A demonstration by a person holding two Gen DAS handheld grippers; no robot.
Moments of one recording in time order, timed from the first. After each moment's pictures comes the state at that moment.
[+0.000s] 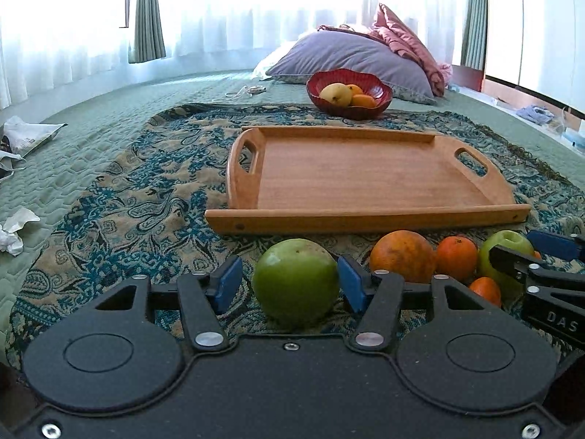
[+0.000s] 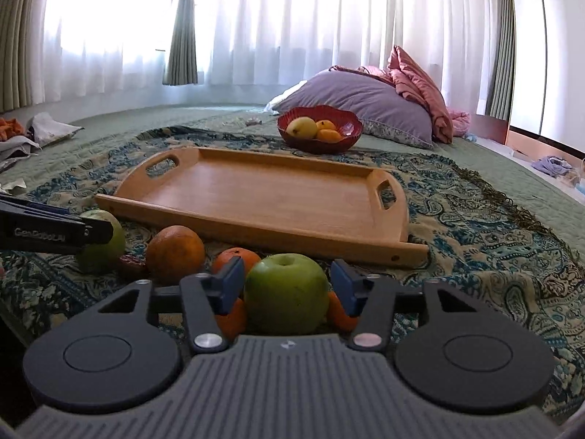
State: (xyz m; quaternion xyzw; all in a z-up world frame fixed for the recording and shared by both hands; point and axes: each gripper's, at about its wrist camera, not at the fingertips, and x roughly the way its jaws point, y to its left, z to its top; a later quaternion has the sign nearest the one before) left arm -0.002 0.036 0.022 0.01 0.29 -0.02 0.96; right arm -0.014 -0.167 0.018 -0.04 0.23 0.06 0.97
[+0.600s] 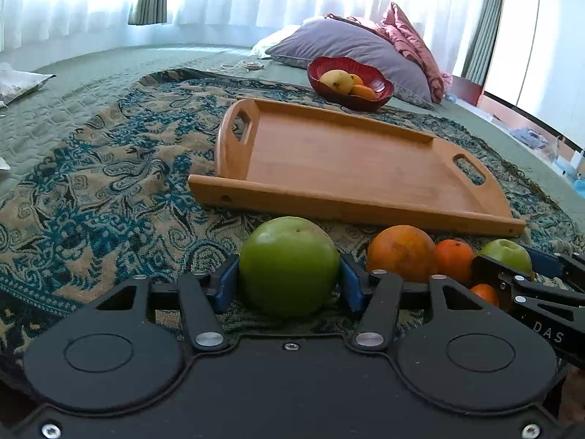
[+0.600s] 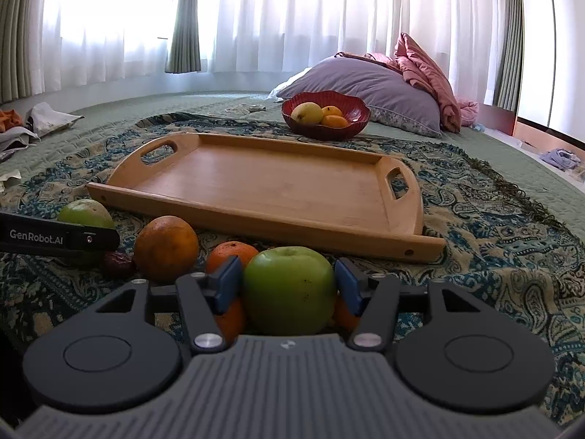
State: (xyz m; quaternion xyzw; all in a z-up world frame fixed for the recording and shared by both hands) left arm 0.018 0.050 -0.002 -0.06 0.31 -0.04 0.95; right arm 0.004 -0.167 0.006 -0.04 0.25 0.07 0.97
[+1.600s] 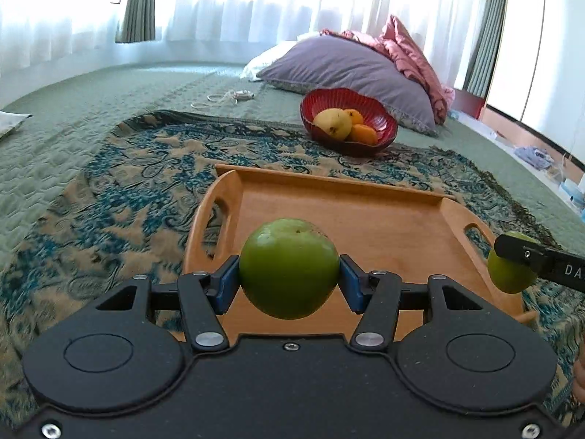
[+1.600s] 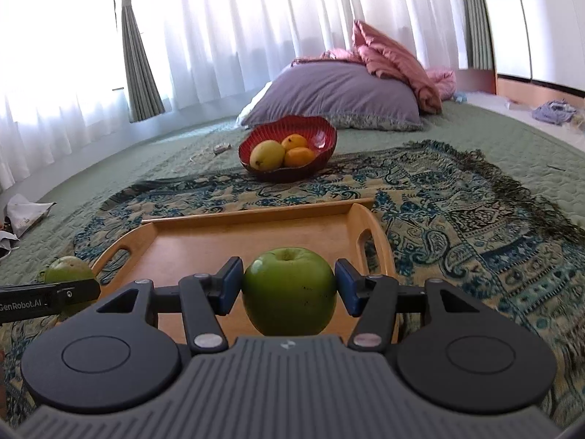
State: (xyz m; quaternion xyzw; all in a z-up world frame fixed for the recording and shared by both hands) left arm 0.136 0.039 0.061 -0.06 0.31 -0.04 0.95; right arm 0.116 -0.225 0.062 0.09 0.26 0.05 0.96
